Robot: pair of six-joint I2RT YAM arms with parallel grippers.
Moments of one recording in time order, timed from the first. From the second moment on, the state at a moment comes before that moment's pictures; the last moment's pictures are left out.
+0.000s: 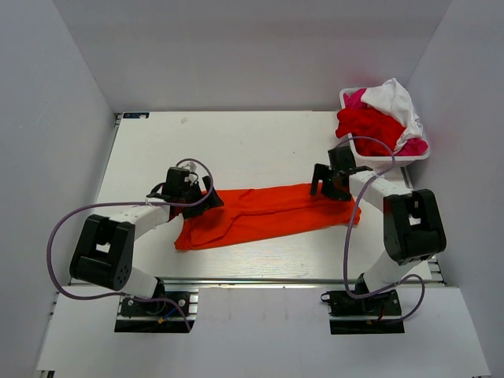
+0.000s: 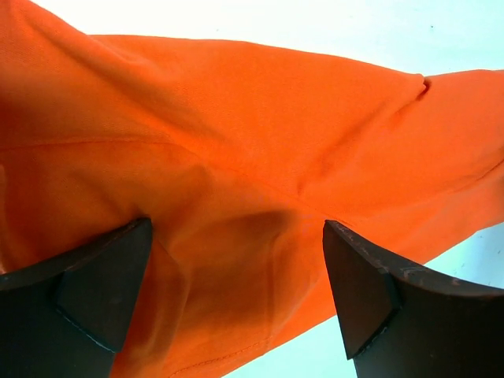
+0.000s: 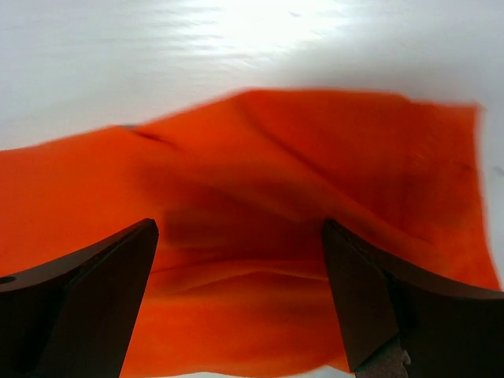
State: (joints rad) left arm -0.27 1.46 0.67 -0.08 0.23 -0.58; right arm 0.26 1.66 0.98 -0.34 0.00 0.34
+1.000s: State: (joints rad) left arm -0.25 2.58 2.22 -0.31 0.11 -0.47; right arm 0.47 1.52 0.70 -0.06 -0.31 0.37
